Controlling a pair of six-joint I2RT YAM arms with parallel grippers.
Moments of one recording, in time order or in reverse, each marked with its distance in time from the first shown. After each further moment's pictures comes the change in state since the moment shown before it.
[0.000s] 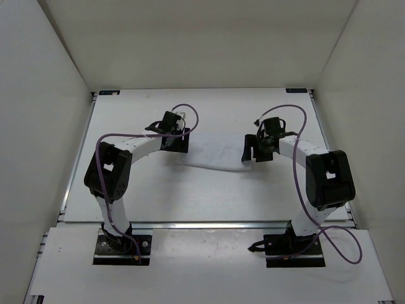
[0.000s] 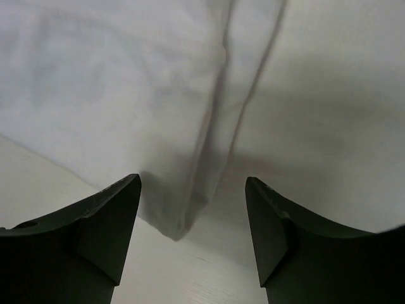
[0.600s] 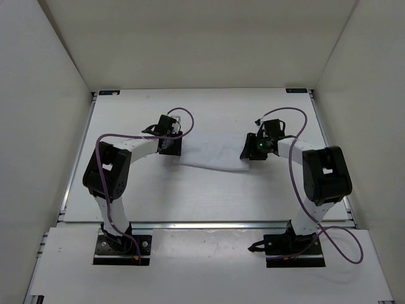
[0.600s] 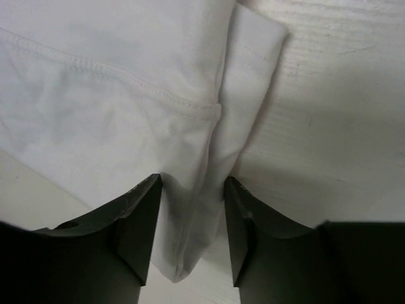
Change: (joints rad) left arm 0.047 -0.003 -0.093 0.048 0.015 0.003; right arm -0.016 0.040 -0.092 0.202 -0.082 0.113
